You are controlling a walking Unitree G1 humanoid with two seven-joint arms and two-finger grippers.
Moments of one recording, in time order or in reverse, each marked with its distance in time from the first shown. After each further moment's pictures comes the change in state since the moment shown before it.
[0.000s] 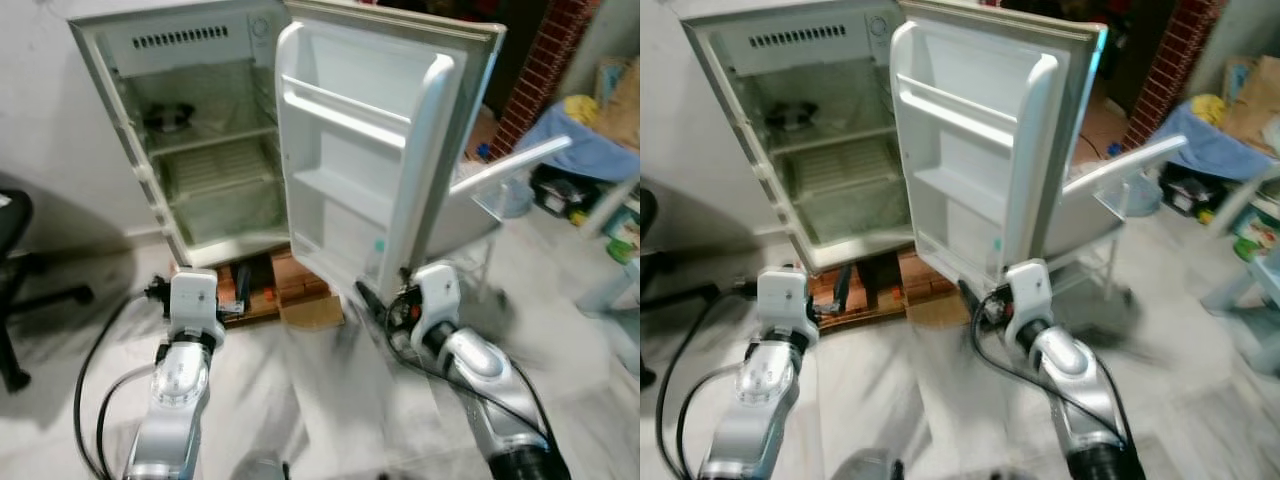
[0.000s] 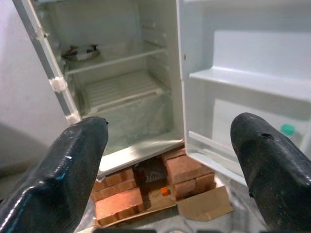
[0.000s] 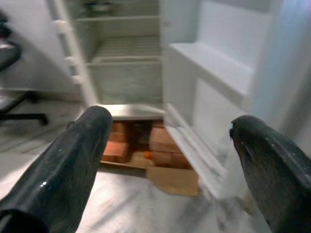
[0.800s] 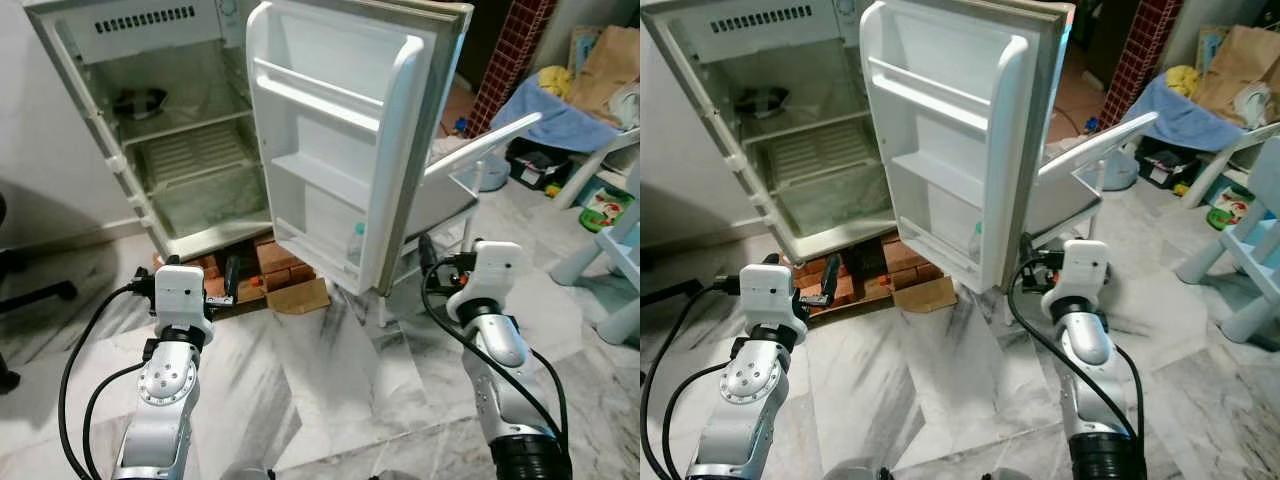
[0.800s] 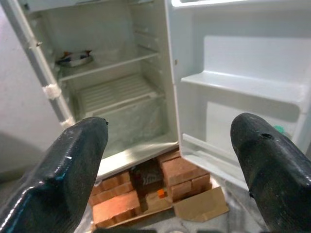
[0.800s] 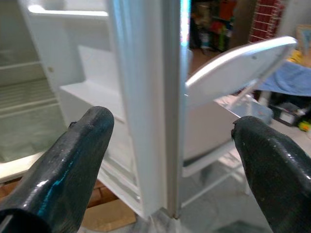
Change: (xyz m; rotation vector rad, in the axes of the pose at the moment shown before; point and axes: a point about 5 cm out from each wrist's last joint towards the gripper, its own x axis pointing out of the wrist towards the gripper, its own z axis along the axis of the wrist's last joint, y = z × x) left arm -0.005 0.010 0.002 -0.015 -0.030 0.033; right arm -0.002 -0.027 0.022 0.014 -0.143 -0.321
